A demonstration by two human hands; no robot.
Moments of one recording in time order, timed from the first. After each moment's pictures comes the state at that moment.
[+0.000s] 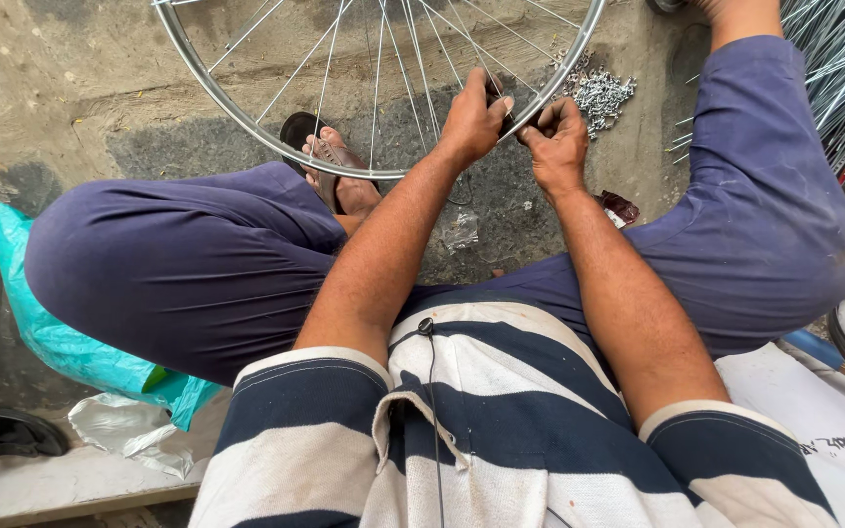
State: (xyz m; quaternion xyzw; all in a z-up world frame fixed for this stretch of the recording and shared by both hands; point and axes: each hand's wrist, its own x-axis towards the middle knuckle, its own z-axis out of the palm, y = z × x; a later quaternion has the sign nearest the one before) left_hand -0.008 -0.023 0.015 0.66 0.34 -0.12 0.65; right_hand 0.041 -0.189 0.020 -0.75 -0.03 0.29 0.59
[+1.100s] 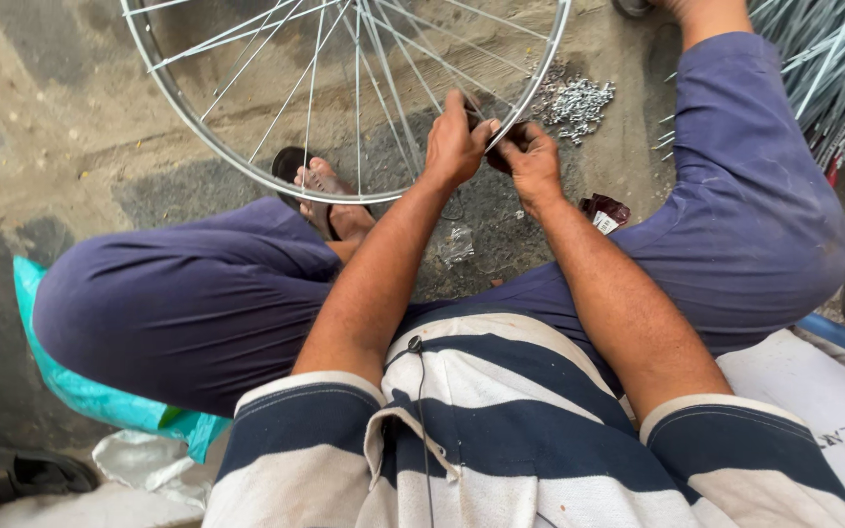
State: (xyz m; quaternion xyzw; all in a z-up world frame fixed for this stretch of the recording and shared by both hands) left_hand -0.011 -0.027 0.021 0.77 0.32 -0.08 0.55; right_hand 0.032 -0.186 0.012 -0.65 0.09 0.37 0.66
